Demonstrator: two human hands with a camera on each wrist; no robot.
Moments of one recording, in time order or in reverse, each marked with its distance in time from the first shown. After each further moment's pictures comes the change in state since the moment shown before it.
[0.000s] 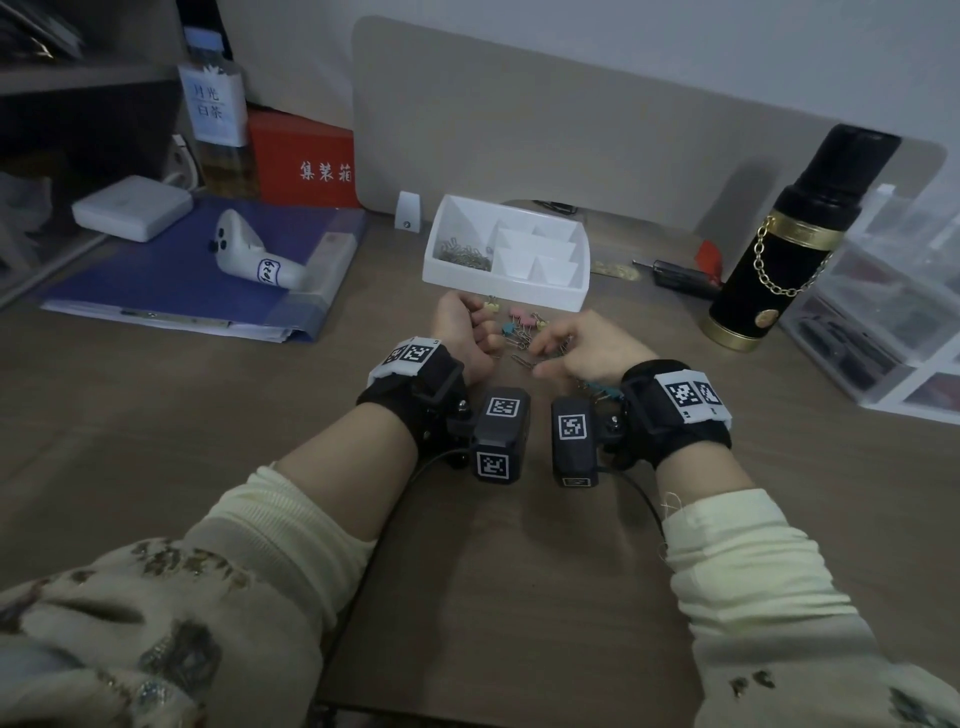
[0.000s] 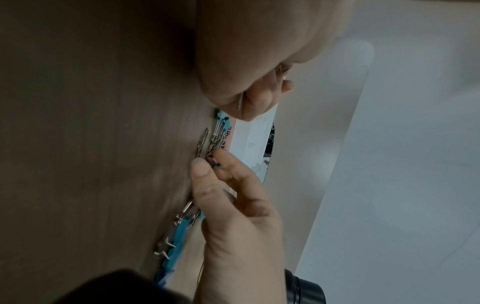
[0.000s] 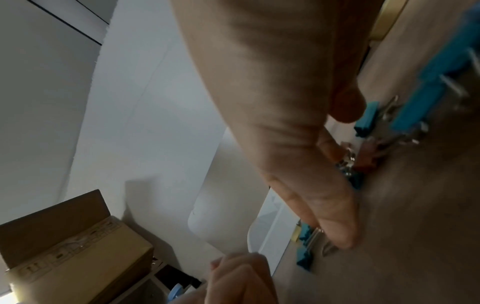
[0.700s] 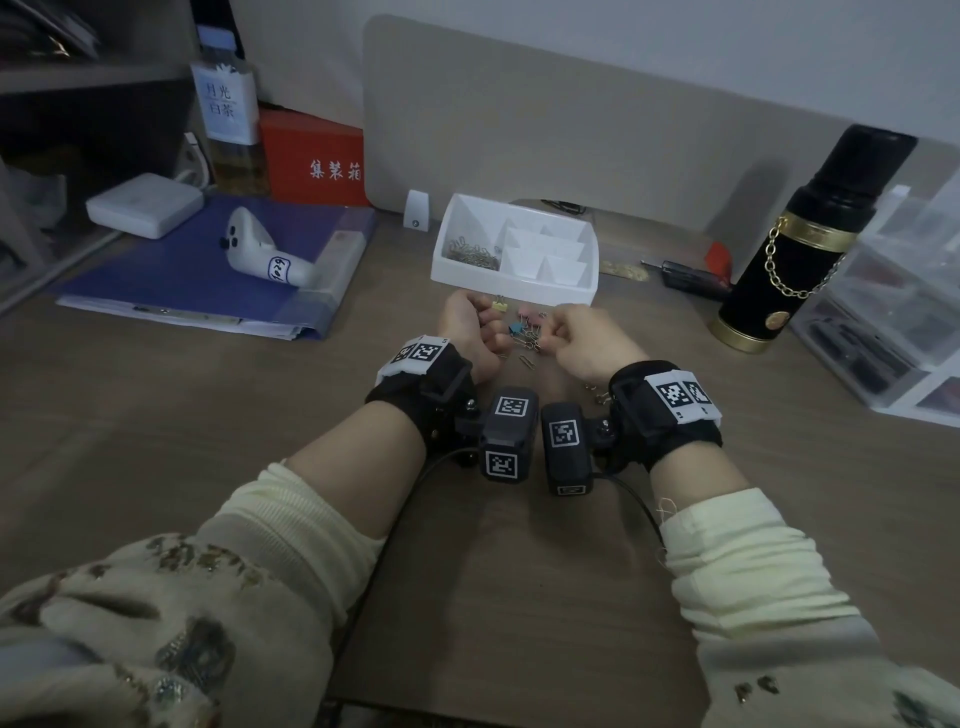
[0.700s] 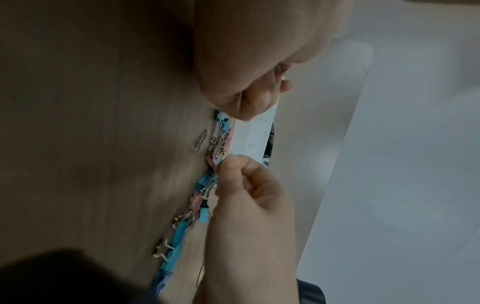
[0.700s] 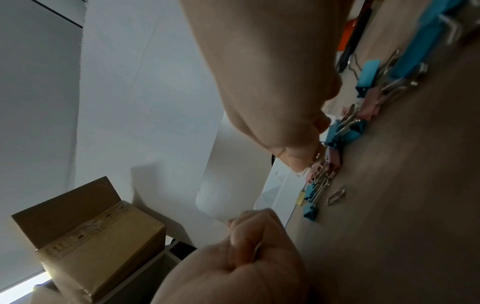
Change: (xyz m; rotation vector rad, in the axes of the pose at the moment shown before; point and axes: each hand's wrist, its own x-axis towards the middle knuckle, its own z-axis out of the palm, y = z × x) left_hand 0.000 0.001 -0.001 0.006 0.025 0.007; right_hand 0.006 -0.014 0.008 -0.138 0.136 -0.029
